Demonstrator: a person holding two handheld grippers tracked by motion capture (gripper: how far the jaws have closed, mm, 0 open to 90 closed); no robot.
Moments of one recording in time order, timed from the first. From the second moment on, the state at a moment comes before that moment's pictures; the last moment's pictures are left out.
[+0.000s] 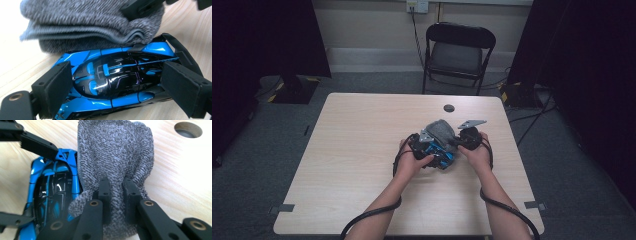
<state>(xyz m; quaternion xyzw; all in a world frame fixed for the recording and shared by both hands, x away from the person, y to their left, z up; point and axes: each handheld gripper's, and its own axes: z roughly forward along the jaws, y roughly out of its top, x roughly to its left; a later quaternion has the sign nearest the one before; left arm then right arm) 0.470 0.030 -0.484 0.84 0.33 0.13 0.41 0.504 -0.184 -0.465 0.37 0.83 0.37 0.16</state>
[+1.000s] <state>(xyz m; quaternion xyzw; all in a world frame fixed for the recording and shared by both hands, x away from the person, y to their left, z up) 0.471 0.030 -0.484 0.84 0.32 0.13 0.41 0.503 -0.190 -0.477 0.31 0.88 0.33 0.15</state>
